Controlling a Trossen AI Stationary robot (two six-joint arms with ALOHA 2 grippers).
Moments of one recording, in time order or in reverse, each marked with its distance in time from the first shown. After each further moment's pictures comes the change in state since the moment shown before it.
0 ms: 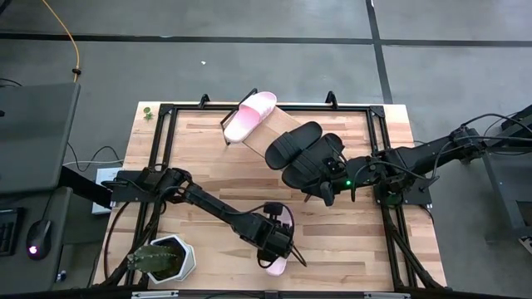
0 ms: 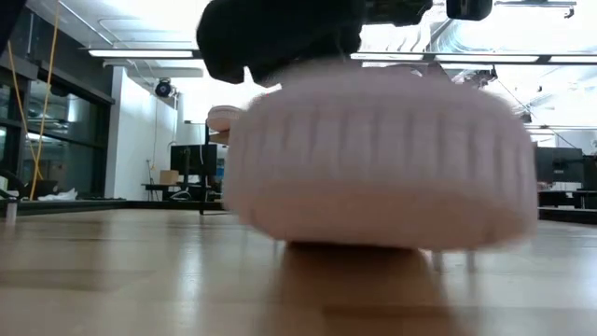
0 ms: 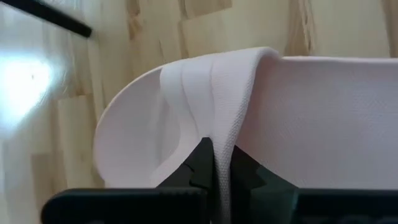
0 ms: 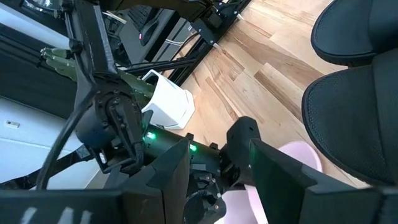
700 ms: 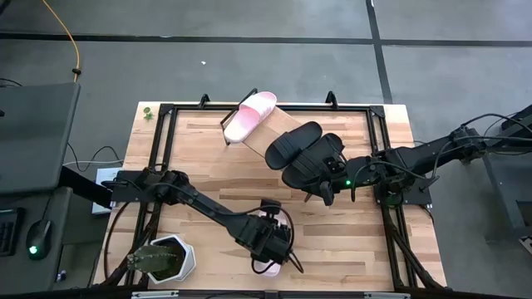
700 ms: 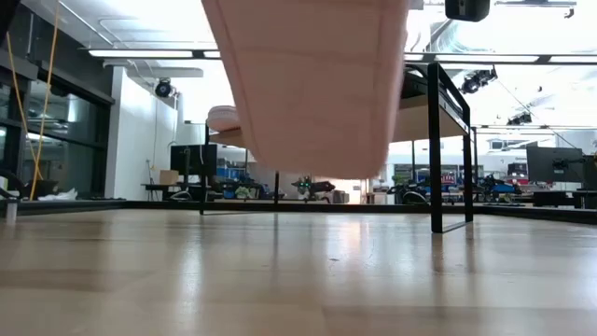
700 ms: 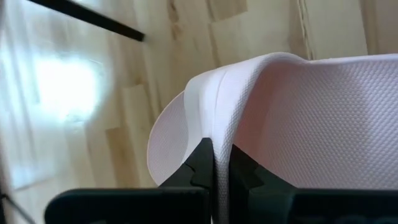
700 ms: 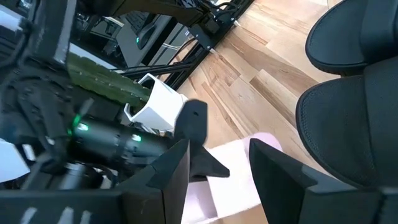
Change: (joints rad) left arm -0.033 0.001 0.266 -0.352 -0.106 0.015; right arm 0.000 0.000 0.000 -0.001 0.026 -0.026
